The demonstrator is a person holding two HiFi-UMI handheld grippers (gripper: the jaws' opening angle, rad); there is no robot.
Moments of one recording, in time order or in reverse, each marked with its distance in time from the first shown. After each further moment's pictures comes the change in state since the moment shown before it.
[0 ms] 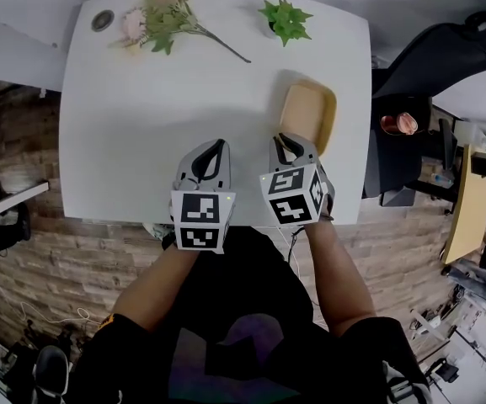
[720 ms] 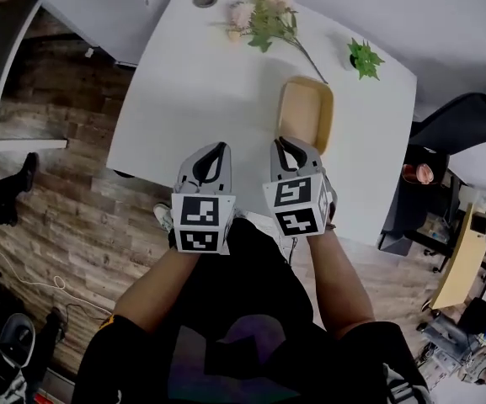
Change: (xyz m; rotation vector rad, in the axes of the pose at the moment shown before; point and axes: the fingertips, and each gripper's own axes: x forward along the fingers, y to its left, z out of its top) left arm -0.125 0.111 -0.025 -0.129 -0.097 0.220; right arm -0.040 0.141 0.105 -0.183 -0.190 0.135
